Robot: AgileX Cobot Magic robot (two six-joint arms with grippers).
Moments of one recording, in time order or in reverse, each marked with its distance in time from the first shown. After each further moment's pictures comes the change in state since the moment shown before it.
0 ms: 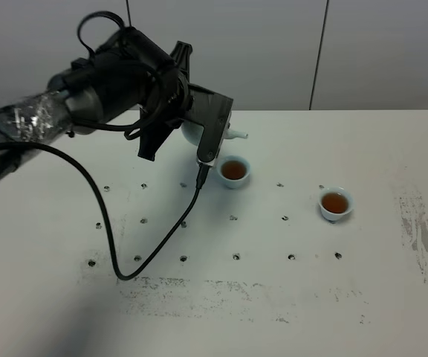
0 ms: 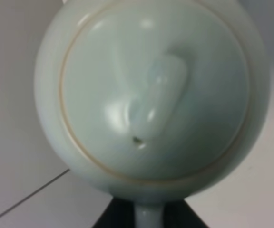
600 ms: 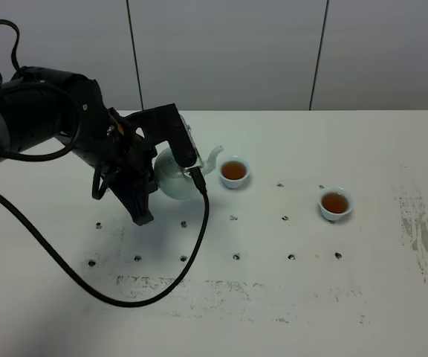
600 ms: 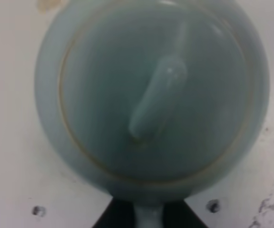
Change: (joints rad) left arm 0.103 -0.252 0.465 -0.466 -0.028 -0.351; right arm 0.000 0.000 0.000 0.001 0.000 0.000
